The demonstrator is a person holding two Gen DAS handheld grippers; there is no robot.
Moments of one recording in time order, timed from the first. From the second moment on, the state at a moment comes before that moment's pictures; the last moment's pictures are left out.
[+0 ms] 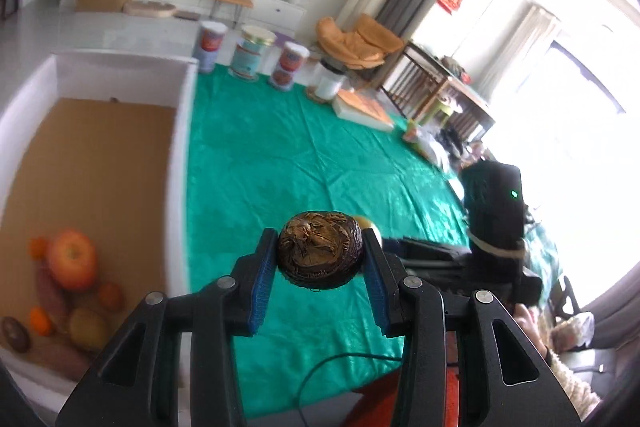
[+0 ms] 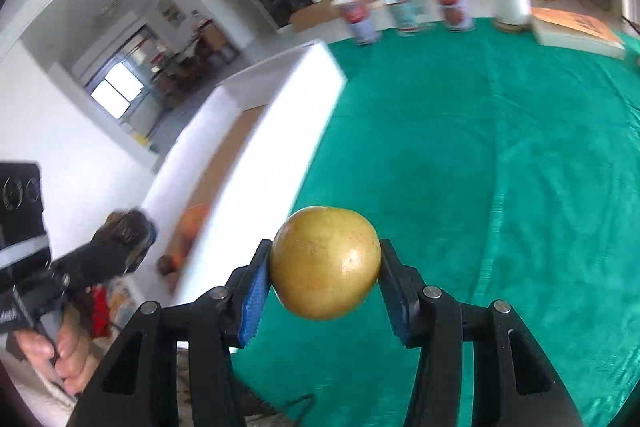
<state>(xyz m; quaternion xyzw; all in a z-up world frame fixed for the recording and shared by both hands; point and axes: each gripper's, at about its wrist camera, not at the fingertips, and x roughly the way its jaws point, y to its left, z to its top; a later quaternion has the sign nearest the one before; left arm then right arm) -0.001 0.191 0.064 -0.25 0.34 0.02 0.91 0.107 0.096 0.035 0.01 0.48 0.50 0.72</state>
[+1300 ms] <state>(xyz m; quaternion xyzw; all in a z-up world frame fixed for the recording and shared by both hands) -0.095 0.277 0.017 -0.16 0.39 0.41 0.81 -0.002 0.185 0.056 -0.11 0.44 0.45 0.77</state>
